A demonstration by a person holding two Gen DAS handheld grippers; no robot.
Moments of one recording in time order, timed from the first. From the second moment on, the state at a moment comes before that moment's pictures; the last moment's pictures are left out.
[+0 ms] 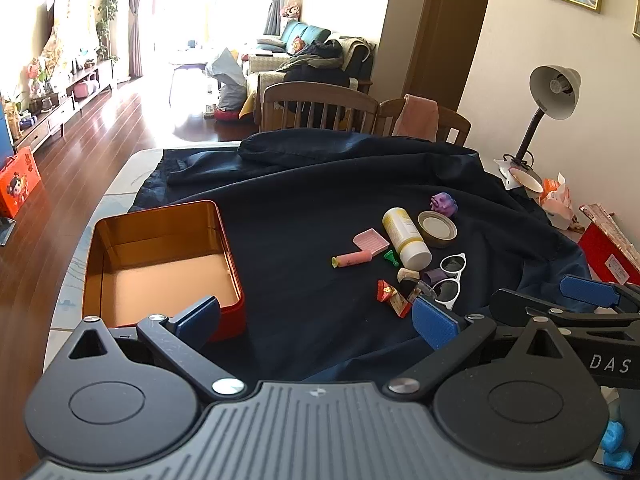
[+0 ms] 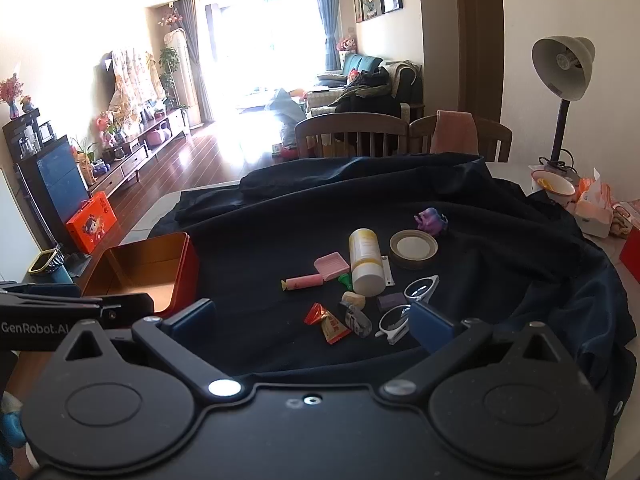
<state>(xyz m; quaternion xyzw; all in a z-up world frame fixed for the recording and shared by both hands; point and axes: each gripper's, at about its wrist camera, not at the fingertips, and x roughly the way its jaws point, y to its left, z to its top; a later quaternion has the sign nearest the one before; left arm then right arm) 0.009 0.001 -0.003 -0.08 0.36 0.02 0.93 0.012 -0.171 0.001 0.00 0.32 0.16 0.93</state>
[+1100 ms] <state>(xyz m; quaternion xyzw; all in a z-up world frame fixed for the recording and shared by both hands) 0.048 -0.018 -0.013 -0.09 0.37 0.01 0.93 0.041 -0.198 -0.002 0.01 0.32 0.15 0.93</state>
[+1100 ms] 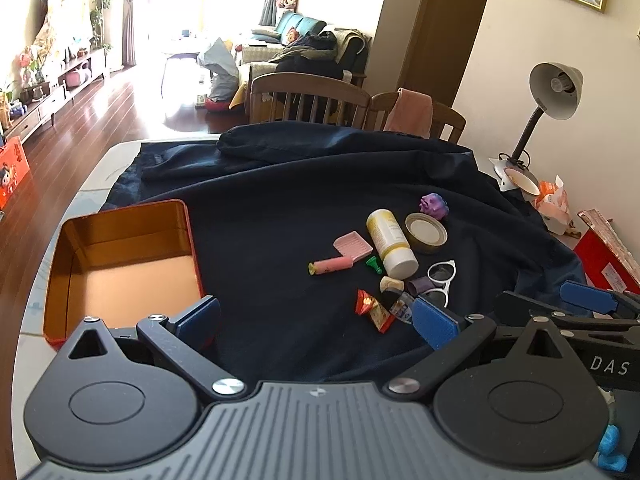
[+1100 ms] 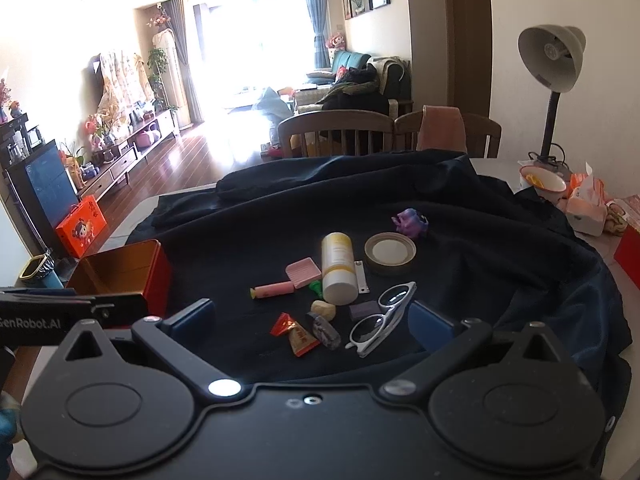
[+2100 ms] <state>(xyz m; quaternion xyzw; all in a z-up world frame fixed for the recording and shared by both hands) 0.173 -0.042 -0.087 -0.05 0.41 0.07 0.91 0.177 -0.257 -0.077 -0.05 0.40 0.18 0.90</state>
